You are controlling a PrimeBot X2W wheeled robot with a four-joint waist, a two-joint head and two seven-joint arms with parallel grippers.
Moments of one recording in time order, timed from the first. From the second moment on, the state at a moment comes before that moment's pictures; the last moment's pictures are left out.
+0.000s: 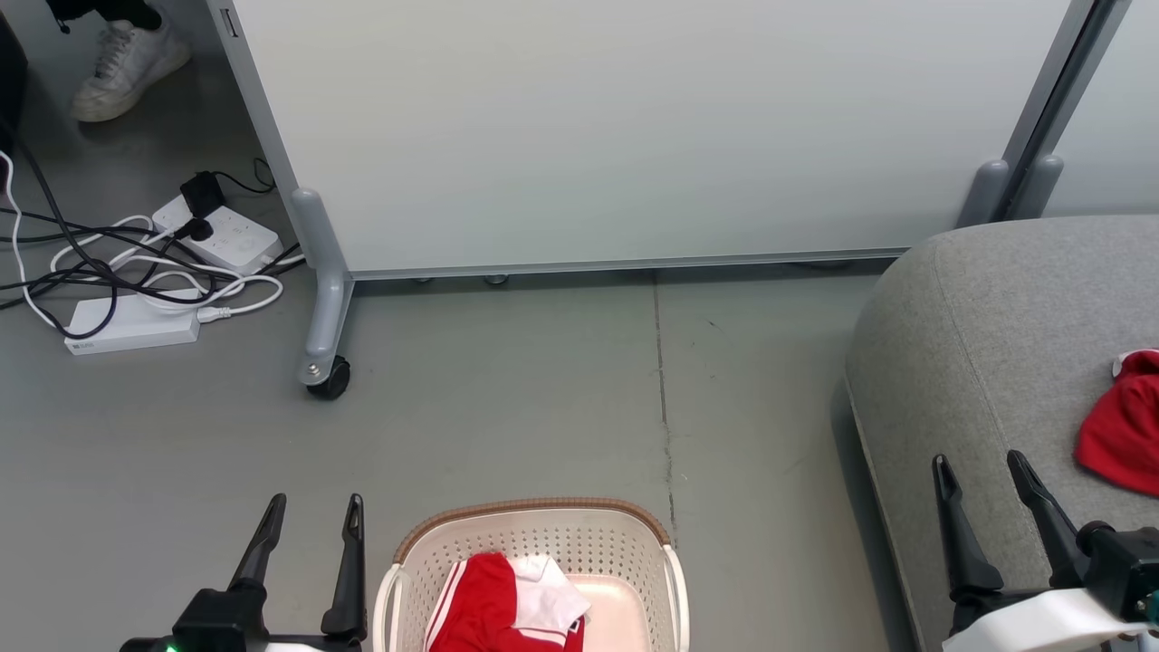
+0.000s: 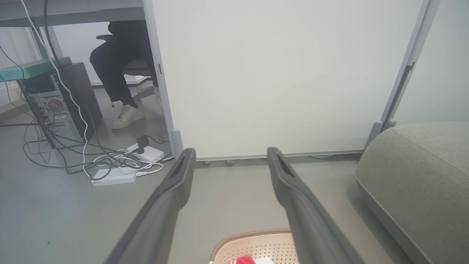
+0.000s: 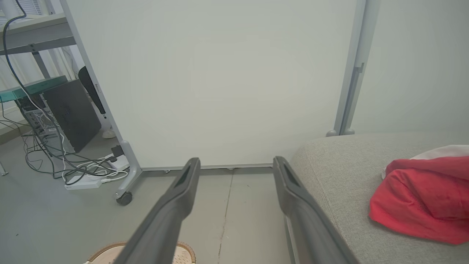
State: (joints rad) left arm 0.10 0.29 -0.34 0.02 -0.40 0.27 -0.23; right arm 0.11 -0.05 -0.02 -0.06 0.18 0.13 -0.03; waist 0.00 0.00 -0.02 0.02
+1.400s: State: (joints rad) left arm -0.79 0.07 -0.55 1.10 -0.34 0.02 -0.17; right arm -0.29 -0.05 0.11 -0.19 0.25 0.13 -0.16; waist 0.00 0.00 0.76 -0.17
